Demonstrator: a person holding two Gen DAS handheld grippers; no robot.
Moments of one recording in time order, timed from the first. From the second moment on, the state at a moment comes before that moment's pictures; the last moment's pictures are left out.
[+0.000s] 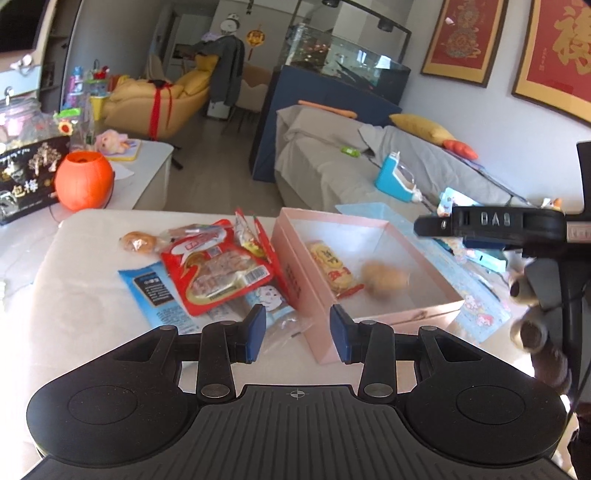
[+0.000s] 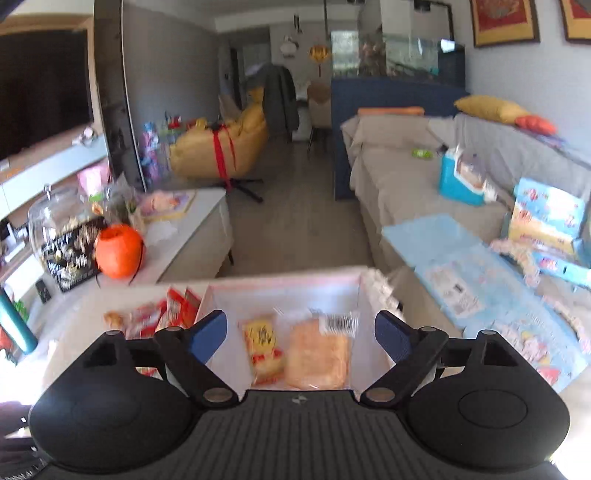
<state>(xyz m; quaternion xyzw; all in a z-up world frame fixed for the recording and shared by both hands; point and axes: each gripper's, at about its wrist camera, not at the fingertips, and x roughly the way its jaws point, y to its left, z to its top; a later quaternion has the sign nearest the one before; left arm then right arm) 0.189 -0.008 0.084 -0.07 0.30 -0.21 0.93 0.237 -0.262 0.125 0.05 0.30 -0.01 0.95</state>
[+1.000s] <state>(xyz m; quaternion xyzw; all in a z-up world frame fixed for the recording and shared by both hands) 0.241 0.032 0.026 -0.05 0.32 -0.17 0.93 0.228 -0.174 -0.002 -0.01 0.36 0.06 0.93</state>
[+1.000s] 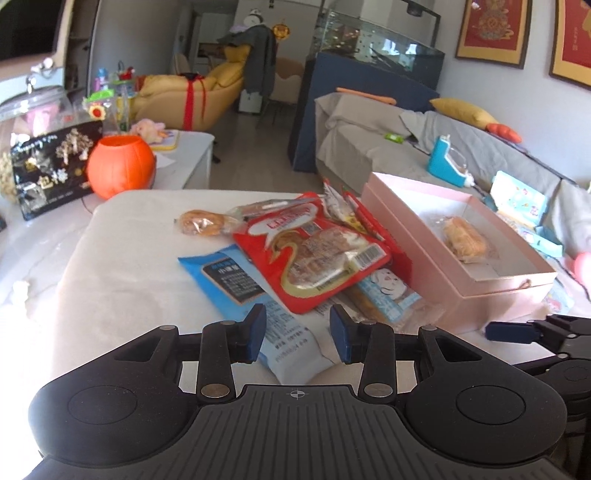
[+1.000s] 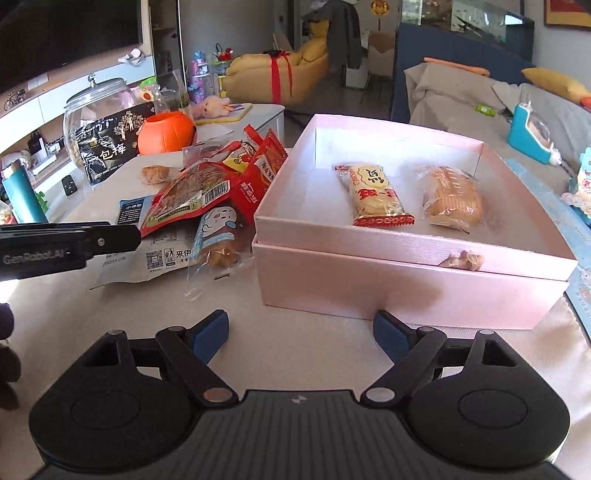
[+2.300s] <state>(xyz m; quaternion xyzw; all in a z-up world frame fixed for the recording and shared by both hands) 0.265 -0.010 0.032 0.01 0.32 -0.13 0.94 0.202 -0.183 0.008 -0.02 0.35 0.10 0.93</state>
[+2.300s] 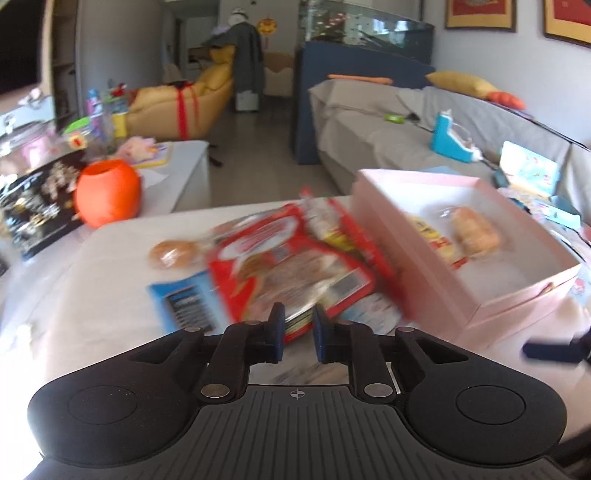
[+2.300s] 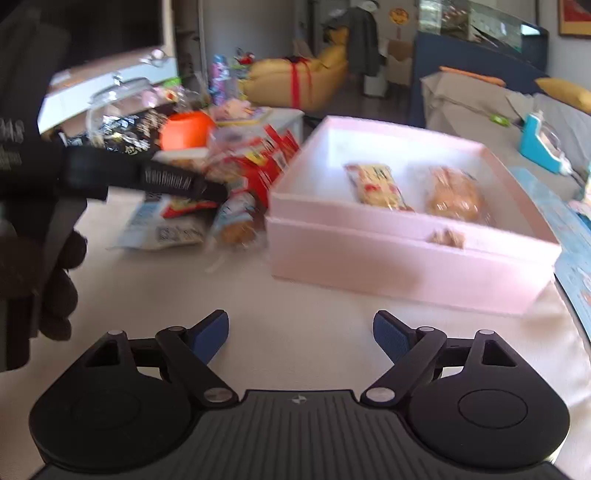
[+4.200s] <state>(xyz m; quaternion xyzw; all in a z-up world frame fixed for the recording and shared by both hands) 0.235 -0.046 0.037 0.00 0.33 -0.18 0.93 0.213 -0.202 -0.002 -0.01 0.35 0.10 0.93</state>
